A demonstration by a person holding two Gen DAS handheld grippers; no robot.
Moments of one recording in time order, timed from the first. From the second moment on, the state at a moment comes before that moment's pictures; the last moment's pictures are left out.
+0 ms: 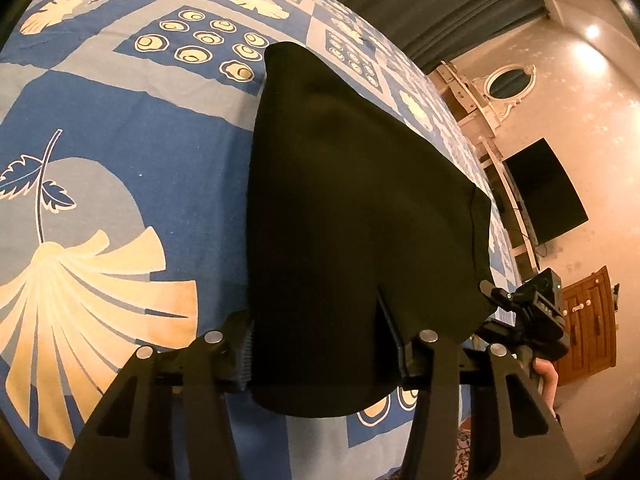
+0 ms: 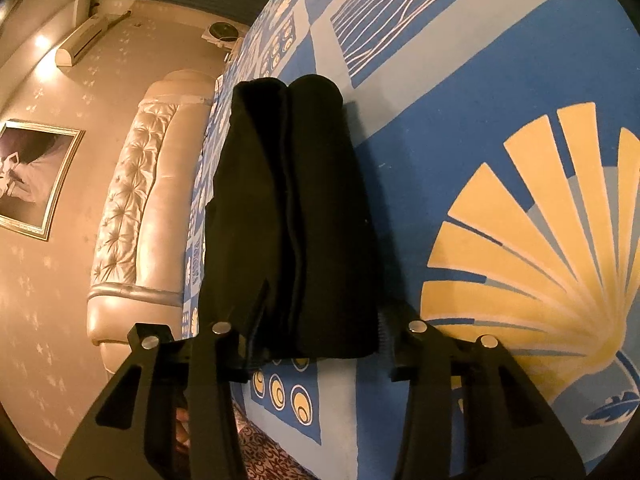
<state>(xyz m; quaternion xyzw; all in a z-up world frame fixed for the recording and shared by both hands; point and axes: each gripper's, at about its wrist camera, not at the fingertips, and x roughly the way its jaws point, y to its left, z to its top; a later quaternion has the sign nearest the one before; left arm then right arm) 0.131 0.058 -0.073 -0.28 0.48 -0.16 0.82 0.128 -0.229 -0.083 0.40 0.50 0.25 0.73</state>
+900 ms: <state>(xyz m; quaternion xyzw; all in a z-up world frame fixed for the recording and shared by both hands) 0.141 0.056 -0.071 -0.26 0.50 -0.16 0.81 0.107 -0.236 -0.080 0.41 0.50 0.26 0.72</state>
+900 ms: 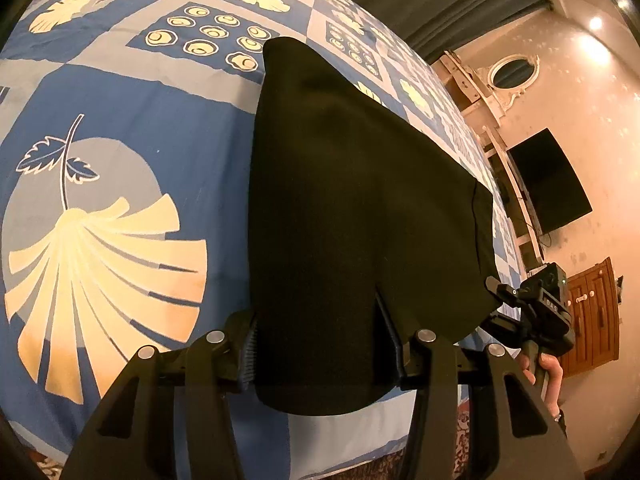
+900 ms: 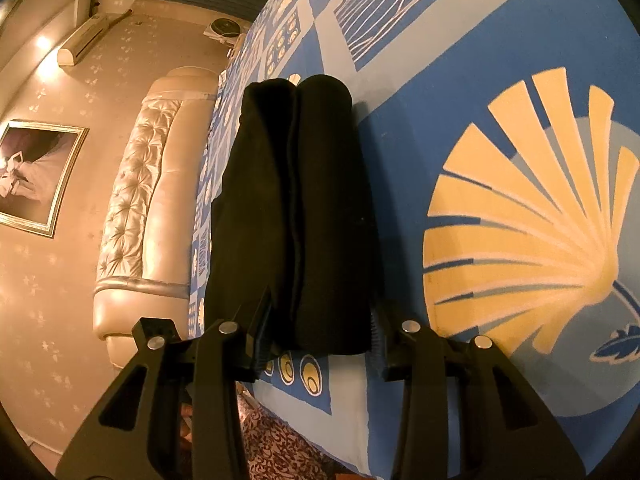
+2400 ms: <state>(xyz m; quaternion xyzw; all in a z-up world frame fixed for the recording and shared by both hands) 0.151 0.058 -0.080 -0.27 0.49 -0.21 0.80 0.135 -0.262 -0.078 0.41 0.50 0.27 0.72</state>
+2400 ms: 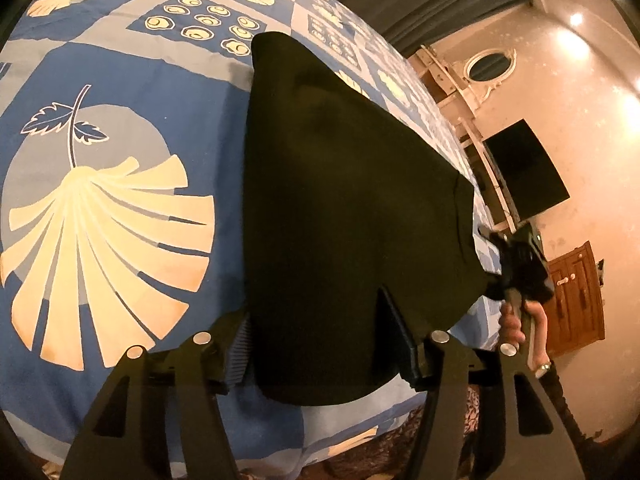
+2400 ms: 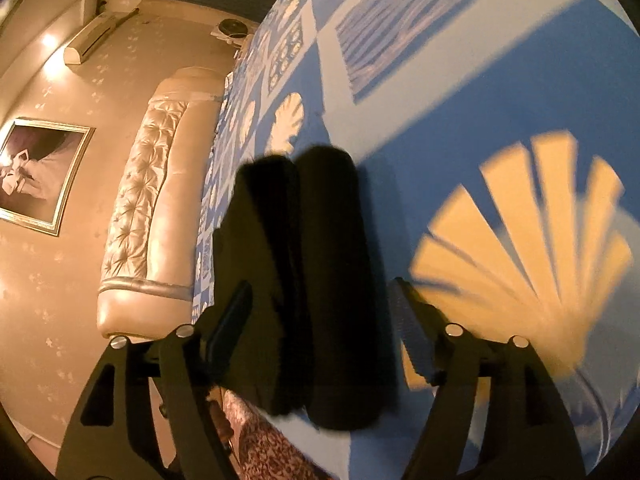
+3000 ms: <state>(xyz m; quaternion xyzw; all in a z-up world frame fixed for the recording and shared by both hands) 0.129 0.052 -0.063 -0.20 0.48 -0.16 0.84 0.174 -0.269 -0.086 0.41 0.49 0.22 0.73</state>
